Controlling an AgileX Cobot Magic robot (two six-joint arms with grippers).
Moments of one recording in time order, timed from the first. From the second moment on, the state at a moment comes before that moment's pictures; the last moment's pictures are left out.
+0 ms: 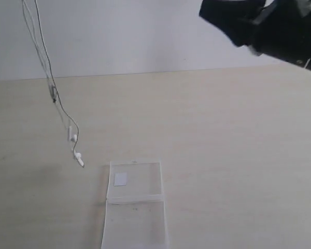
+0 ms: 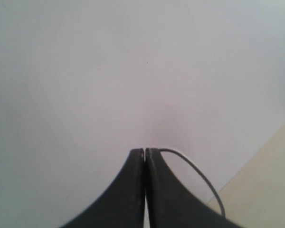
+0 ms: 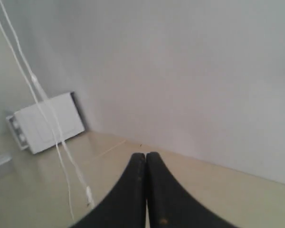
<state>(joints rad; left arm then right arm) -0.14 1.39 -2.02 -0.36 0.82 0.61 0.18 1.45 -0.76 -0.98 -0.98 1.03</state>
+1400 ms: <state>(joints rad) -0.14 1.39 -2.02 -0.80 0.95 0.99 0.31 1.92 -1.48 -1.56 -1.22 1.25</state>
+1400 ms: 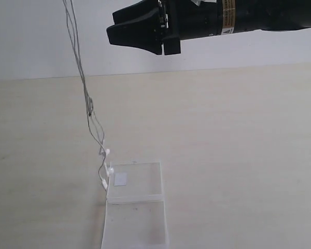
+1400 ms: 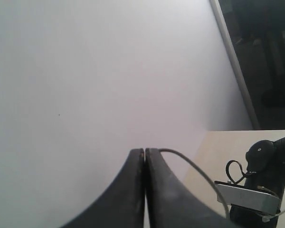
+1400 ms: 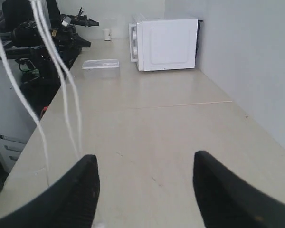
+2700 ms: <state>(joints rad) -0.14 1.39 -2.02 -0.83 0.99 1.01 0.42 1.84 -1.48 -1.70 -1.22 1.35</state>
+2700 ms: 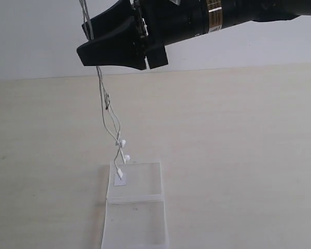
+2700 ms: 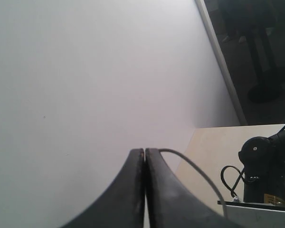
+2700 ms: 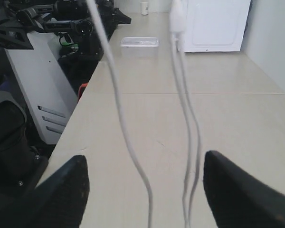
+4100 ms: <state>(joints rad) -0.14 1.42 -2.02 -0.94 1.06 1.10 0.45 1.87 -1.48 -1.69 -1.22 1.29</state>
